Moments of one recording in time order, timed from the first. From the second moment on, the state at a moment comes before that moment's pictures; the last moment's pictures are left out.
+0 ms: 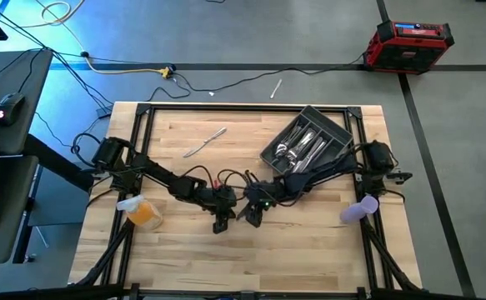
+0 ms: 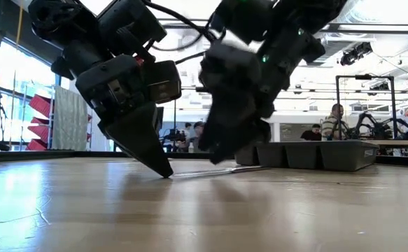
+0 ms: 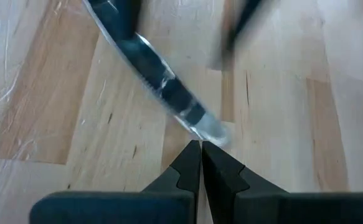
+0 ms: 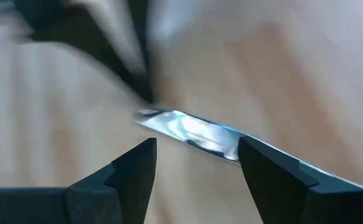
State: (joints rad) left arm -0.23 1.81 0.78 0.20 0.06 -0.41; right arm 0.18 1.94 1.12 -0.08 -0.09 0.61
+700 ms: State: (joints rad) left arm -0.21 1.82 0.78 0.24 -0.03 -0.34; right arm 0.15 1.89 1.12 -0.43 0.09 0.72
